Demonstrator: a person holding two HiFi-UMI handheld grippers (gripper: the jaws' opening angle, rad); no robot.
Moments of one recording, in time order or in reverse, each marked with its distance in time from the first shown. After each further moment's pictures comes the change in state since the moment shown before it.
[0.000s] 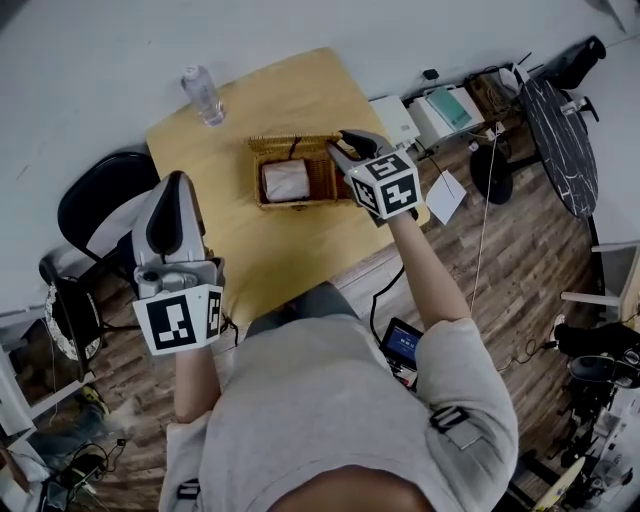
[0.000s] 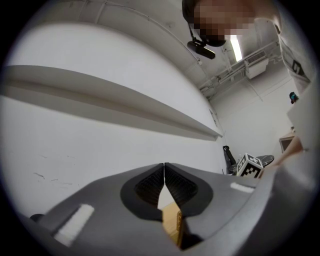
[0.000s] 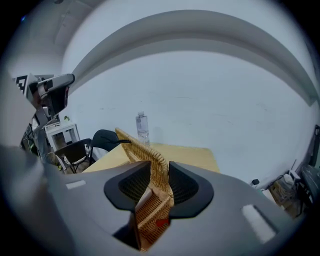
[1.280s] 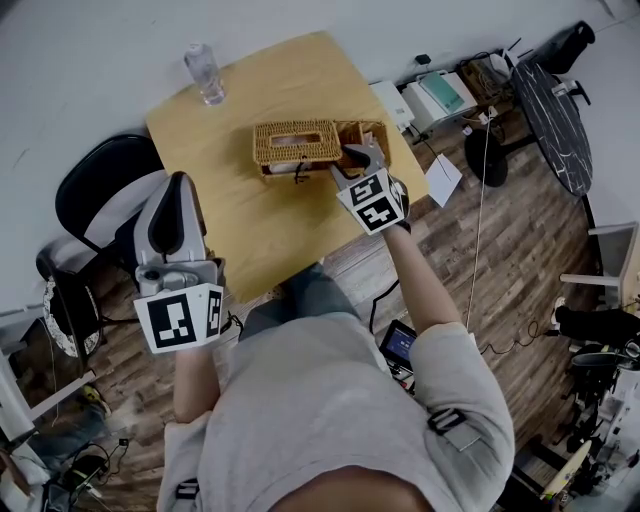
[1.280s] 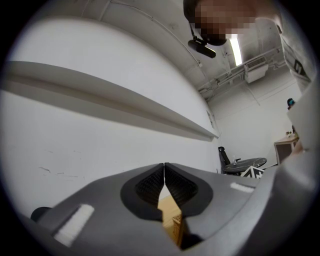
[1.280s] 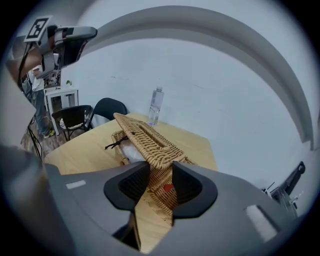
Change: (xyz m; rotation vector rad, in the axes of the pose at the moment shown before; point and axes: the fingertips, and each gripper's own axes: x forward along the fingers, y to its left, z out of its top) left arm -0.061 0.000 -0.006 -0.030 0.015 -0.039; right arm -0.023 0.055 -0.092 -0.230 0.158 -0.110
